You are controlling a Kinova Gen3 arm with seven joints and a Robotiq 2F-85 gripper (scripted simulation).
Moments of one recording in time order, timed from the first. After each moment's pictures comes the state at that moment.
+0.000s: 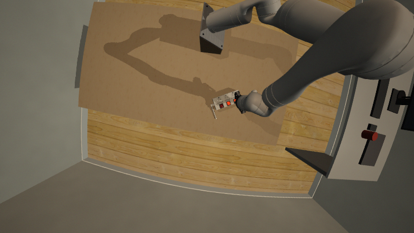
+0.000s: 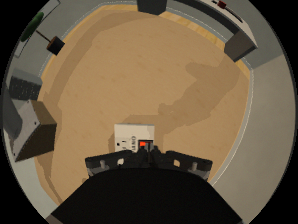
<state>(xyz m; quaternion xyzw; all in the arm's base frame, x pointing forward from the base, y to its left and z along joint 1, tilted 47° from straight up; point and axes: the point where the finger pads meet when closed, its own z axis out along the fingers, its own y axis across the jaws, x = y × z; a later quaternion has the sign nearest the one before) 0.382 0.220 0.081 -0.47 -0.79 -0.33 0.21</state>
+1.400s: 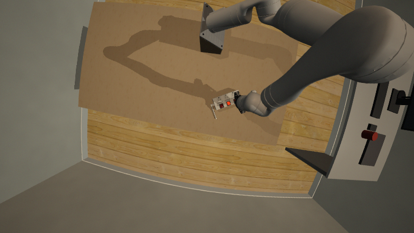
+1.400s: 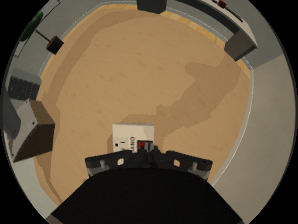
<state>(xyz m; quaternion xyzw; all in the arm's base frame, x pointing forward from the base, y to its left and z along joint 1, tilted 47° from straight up) 0.383 0.225 0.075 -0.47 -0.79 -0.33 0.21</state>
